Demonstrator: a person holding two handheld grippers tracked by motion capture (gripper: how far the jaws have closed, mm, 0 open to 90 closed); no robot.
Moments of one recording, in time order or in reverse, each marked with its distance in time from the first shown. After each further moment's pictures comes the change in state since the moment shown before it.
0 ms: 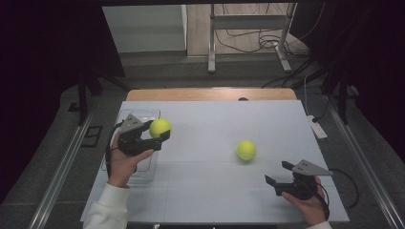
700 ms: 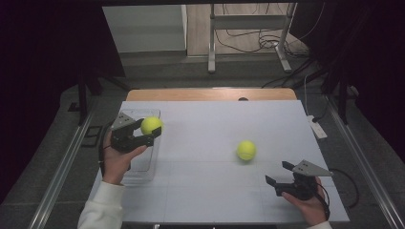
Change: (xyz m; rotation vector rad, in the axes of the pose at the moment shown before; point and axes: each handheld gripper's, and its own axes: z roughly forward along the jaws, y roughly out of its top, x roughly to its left) left arm 0.026 -0.006 -0.001 0.025 0.071 -0.053; right arm 0.000 0.000 -0.001 -0.001 -0.002 -0.002
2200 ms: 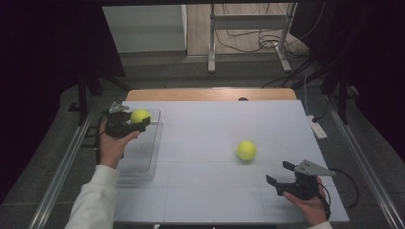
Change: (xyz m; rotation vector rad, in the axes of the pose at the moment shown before) left arm 0.054 0.010 0.030 0.095 0.145 -0.095; right arm -0.003 -0.001 -0.001 -0.011 0.016 0.028
